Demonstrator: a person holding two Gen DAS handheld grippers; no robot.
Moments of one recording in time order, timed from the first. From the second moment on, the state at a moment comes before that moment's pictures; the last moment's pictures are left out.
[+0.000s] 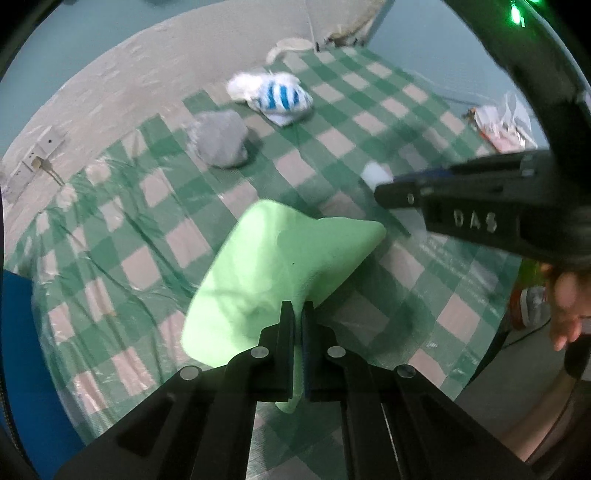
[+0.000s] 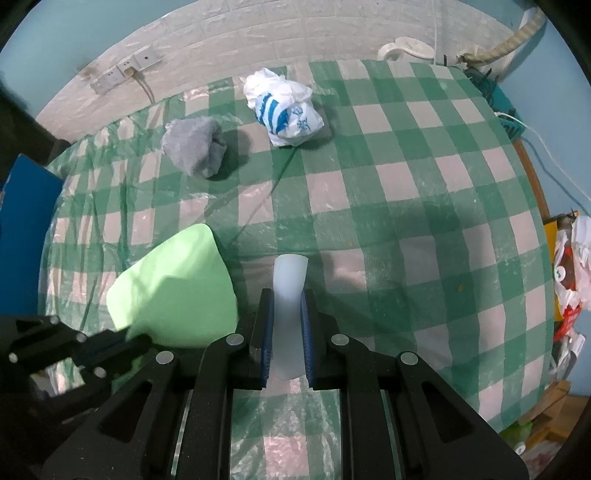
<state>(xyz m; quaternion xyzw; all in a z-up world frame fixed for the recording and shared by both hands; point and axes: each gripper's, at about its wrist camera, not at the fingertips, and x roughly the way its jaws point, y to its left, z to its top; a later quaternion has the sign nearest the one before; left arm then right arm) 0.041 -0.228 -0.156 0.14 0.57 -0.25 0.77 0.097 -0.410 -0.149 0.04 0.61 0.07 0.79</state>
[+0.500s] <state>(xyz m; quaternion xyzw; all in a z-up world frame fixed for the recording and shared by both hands) 0.046 -0.204 -0.109 0.13 0.53 -0.22 0.81 0.086 -0.400 -0.120 0.02 0.59 0.09 0.80</state>
